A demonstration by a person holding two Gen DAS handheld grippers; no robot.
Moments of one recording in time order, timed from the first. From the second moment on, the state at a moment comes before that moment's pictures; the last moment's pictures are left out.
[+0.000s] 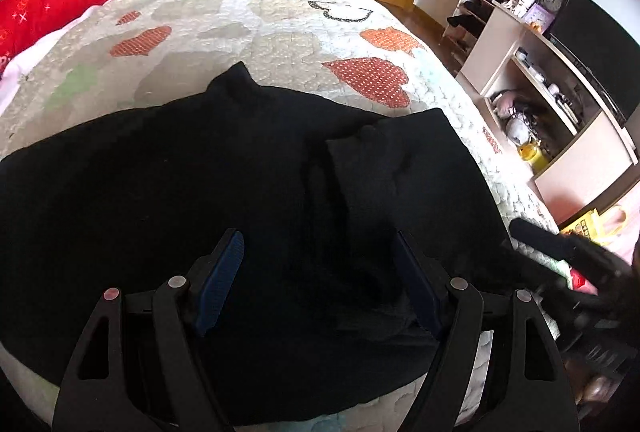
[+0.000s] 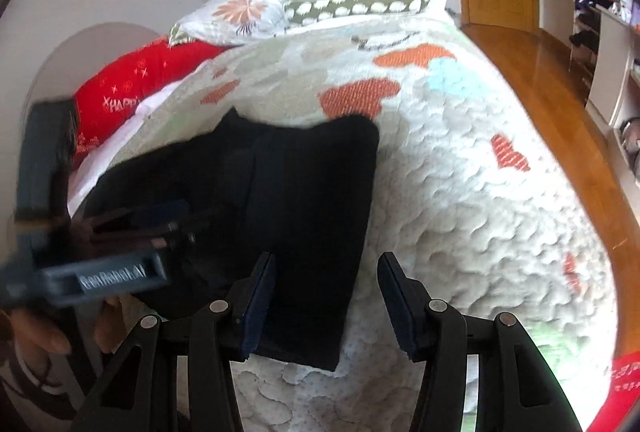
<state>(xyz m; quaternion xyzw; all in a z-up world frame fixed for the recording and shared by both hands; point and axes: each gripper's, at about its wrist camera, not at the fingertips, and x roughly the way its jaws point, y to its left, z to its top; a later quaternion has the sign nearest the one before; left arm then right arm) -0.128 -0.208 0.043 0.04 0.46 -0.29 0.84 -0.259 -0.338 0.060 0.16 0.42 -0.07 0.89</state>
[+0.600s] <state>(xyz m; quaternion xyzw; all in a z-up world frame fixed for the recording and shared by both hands) -0.146 -0.086 0.085 -0.04 0.42 -0.21 0.88 -0.200 -0.285 0.039 0.10 0.44 -0.02 0.89</state>
